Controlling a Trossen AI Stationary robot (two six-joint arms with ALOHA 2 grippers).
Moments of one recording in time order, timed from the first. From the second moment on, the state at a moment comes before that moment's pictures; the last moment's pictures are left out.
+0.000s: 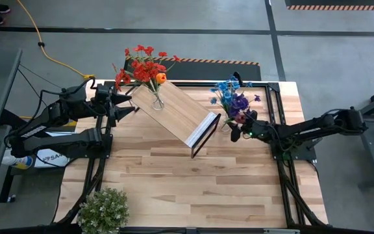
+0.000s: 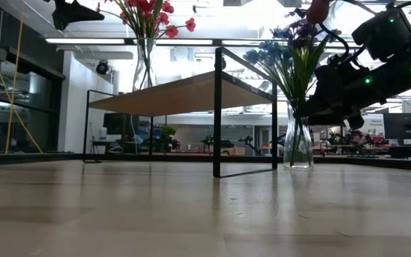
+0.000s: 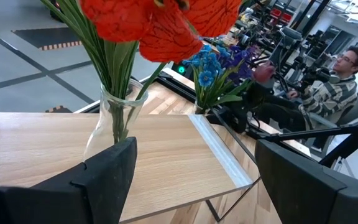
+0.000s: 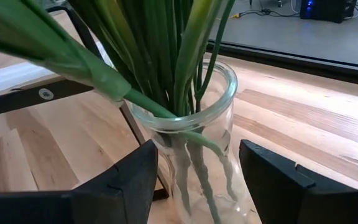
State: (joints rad) left arm 0.36 0.48 0.82 -0.54 0.02 -0.36; right arm -0.08 1.05 0.11 0.56 0.54 0.49
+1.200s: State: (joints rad) left arm 0.36 0.48 0.82 -0.54 0.02 -0.36; right arm -0.16 1.05 0.11 0.63 0.48 0.43
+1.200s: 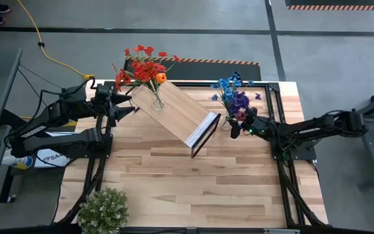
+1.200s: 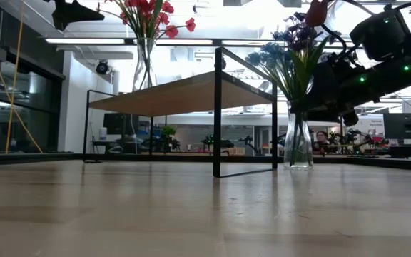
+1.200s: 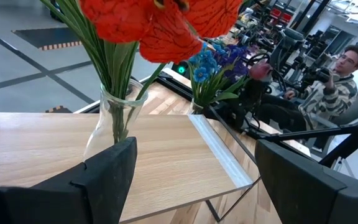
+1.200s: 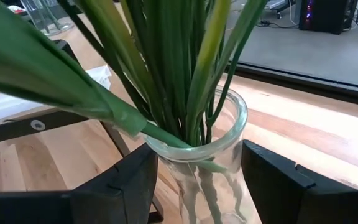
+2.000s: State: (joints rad) left arm 0.36 0.48 0.82 -0.54 0.02 -0.37; right arm -0.16 1.33 0.12 0.93 0.52 0.40
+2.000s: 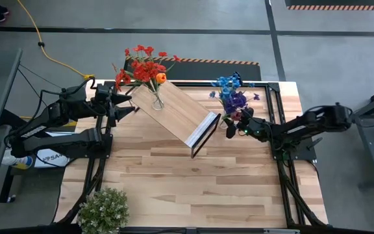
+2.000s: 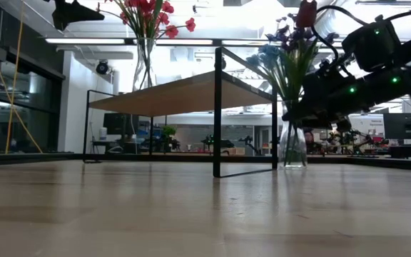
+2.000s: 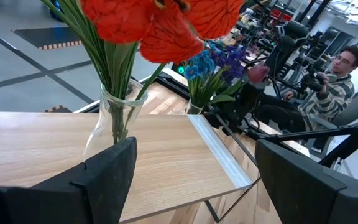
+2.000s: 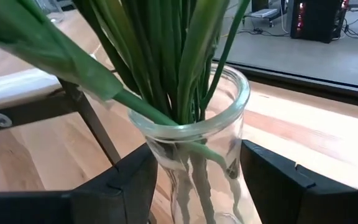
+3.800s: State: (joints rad) left arm 0.36 0.48 0.82 -0.54 0.02 -0.37; right arm -0.16 1.34 0.12 1.05 0.60 0.30
